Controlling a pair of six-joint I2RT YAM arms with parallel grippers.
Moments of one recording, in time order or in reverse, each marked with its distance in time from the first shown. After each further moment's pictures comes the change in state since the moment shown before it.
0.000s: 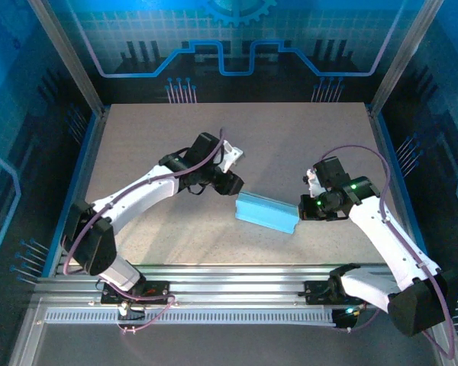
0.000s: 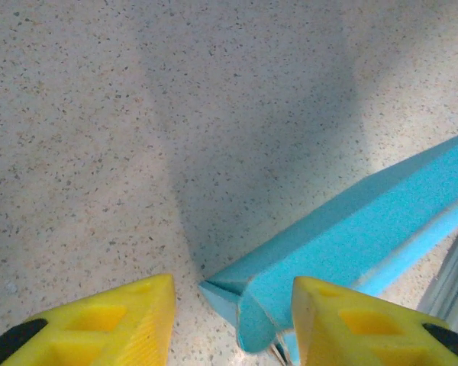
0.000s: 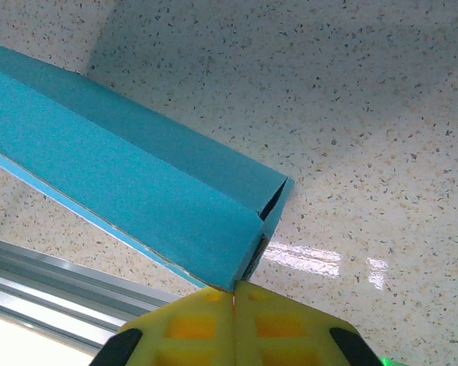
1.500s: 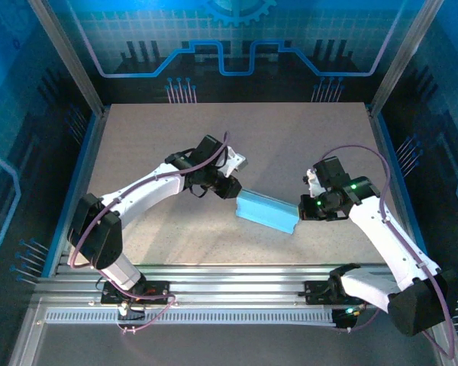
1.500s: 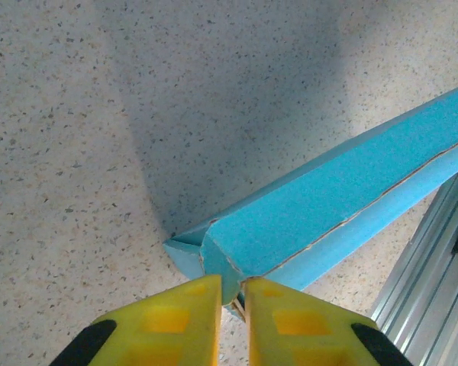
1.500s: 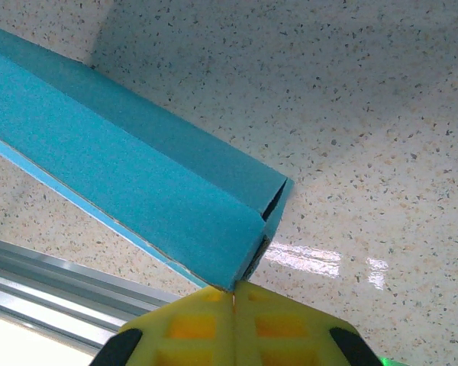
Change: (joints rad) left arm -0.007 0.080 0.025 -0.053 0.062 -0.008; right arm 0.000 0.000 0.000 0.000 0.000 0.000
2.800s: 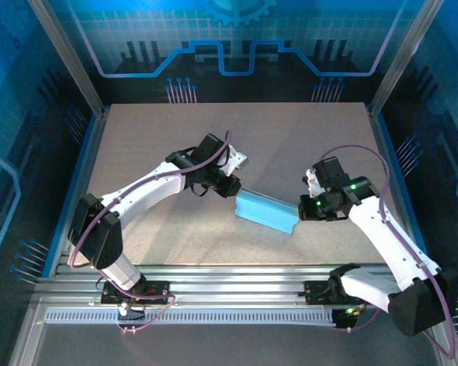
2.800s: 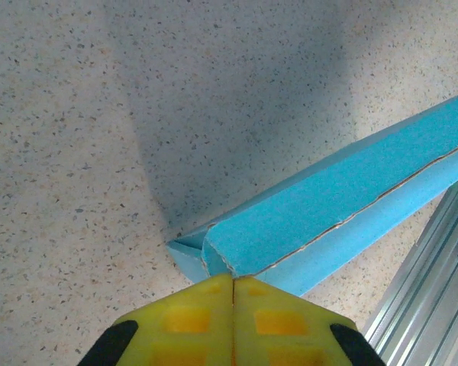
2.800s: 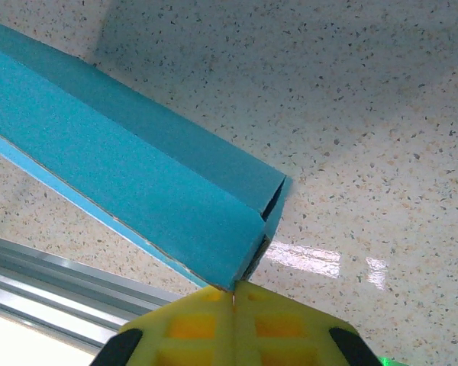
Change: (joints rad) left arm -0.012 0.003 0.040 -0.041 -0.040 0.002; right arm 0.007 0.000 0.000 0.000 0.000 0.000
